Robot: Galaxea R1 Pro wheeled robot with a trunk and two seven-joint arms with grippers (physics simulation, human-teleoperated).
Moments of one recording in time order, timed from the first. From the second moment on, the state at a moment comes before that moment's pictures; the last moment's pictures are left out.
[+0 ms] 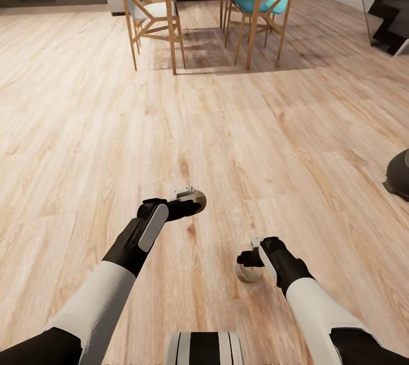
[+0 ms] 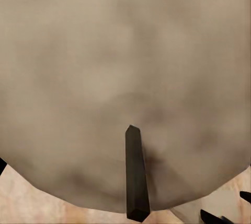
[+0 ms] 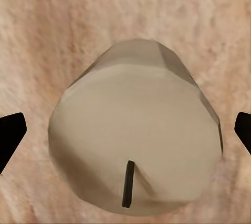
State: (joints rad) left arm -0.85 -0.14 -0.23 -1.01 0.57 0.78 0.24; right arm -0.81 0.08 -0.03 -0.54 0.11 0.74 0.09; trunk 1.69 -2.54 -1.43
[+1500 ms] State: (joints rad) left arm -0.85 -0.14 -0.23 -1.01 0.57 0.78 0.24; right arm -0.81 0.08 -0.03 -0.54 0.11 0.74 0.09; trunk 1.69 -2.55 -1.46
